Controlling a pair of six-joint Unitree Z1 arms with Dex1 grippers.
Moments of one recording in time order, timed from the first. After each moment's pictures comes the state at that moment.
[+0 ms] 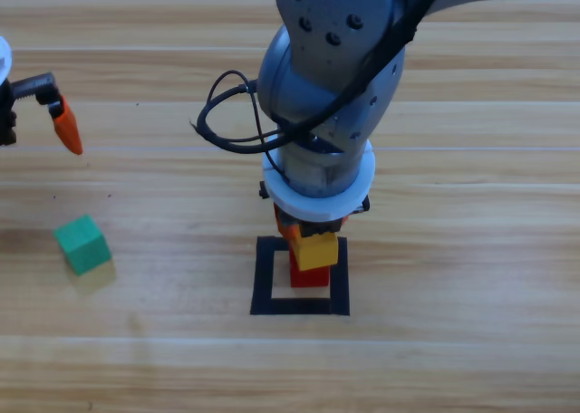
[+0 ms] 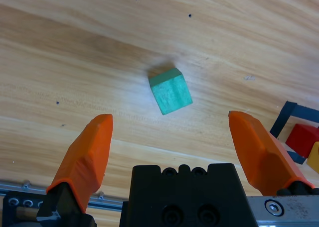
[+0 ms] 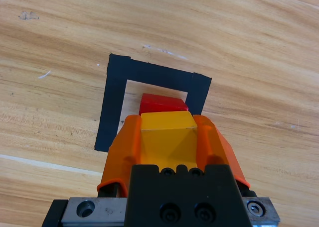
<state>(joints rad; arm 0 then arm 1) -0.33 1.70 -1.31 0.94 0.05 -0.74 1.08 2.35 -1.97 1.00 -0.25 0.80</state>
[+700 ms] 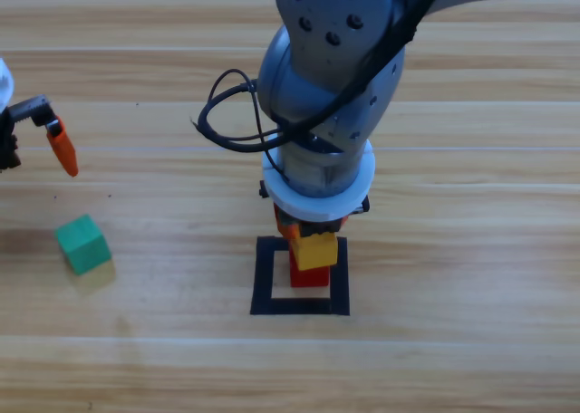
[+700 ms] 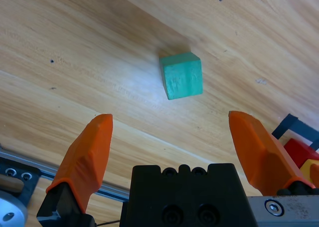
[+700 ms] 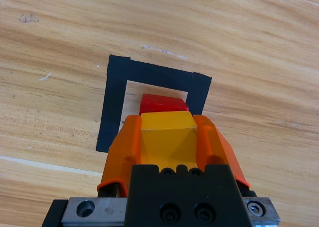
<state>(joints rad) -0.36 1.70 -1.27 0.96 0.06 -0.99 1.08 2.35 -1.97 1.00 -0.25 0.82</state>
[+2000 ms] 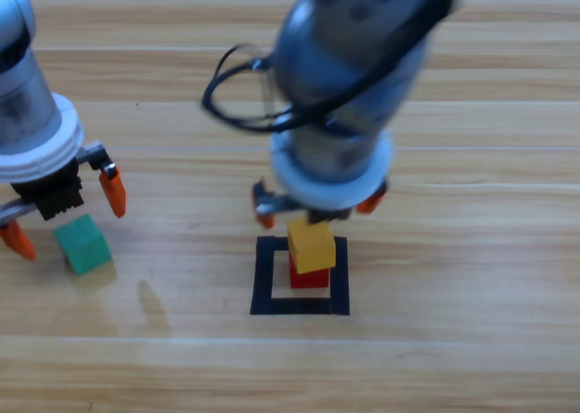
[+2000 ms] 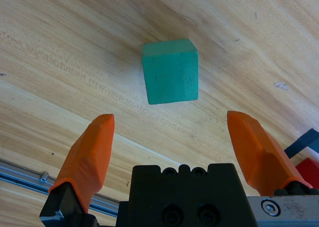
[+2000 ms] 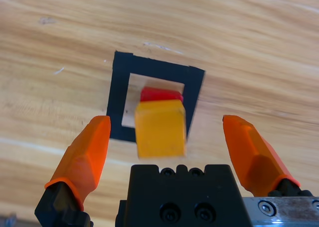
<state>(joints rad) -0.44 1.86 -1.25 0.89 0.03 -1.12 1.09 2.27 -1.93 0.99 -0.27 0.84</state>
